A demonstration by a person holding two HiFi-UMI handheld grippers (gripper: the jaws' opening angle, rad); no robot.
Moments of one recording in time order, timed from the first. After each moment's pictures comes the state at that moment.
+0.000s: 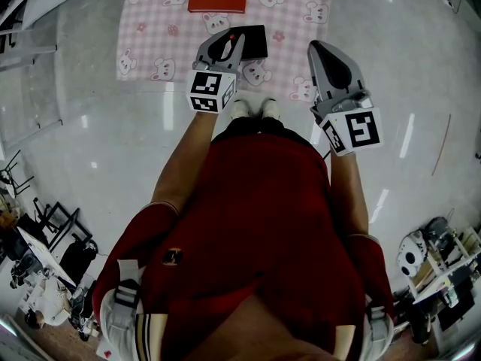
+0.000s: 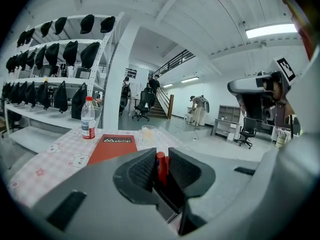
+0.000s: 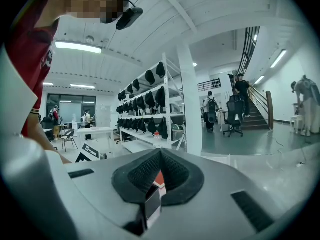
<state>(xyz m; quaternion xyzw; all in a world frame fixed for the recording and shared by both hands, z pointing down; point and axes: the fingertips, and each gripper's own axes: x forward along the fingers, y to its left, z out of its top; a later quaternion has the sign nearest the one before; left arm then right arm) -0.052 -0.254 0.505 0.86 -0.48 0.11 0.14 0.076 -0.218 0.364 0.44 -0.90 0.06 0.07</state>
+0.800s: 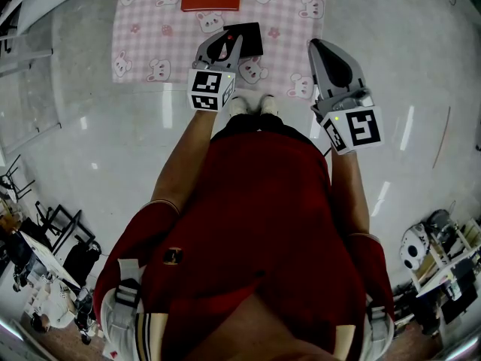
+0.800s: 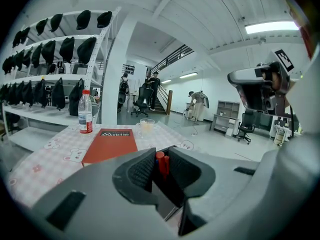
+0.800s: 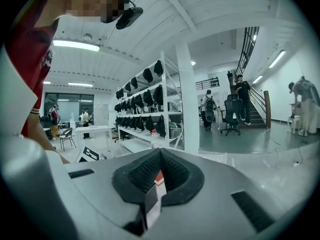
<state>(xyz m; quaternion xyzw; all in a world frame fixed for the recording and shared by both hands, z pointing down) -0.044 -0.253 0.534 0.86 -0.47 0.13 0.15 0.088 -0.219 0.374 0.45 -0.89 0.07 0.08</state>
